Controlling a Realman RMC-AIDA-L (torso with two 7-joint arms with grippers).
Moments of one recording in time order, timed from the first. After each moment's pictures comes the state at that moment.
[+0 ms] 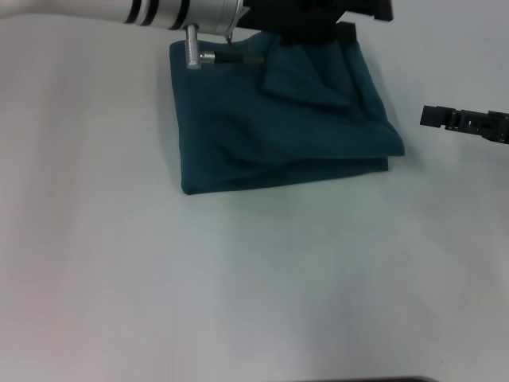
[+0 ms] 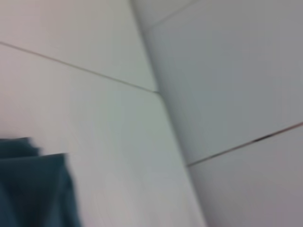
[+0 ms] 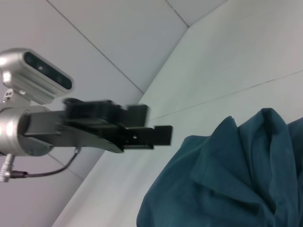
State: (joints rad) left arm -0.99 -2.17 -2.17 -0.62 -1.16 1.20 -2.64; right arm 0.38 1.98 -0.58 -0.65 -1.96 -1.63 1.89
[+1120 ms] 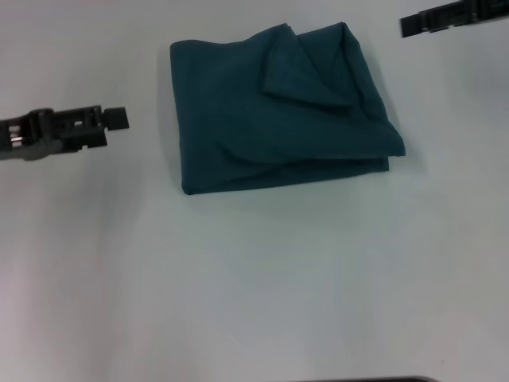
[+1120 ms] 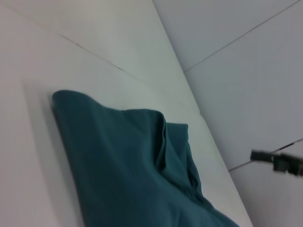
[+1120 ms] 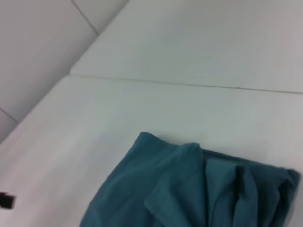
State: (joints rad) left arm -0.40 -2.00 -2.39 -0.86 -1.19 1.66 -2.33; right arm 0.75 1.91 -0.63 -0.88 -2.36 -1.60 2.27
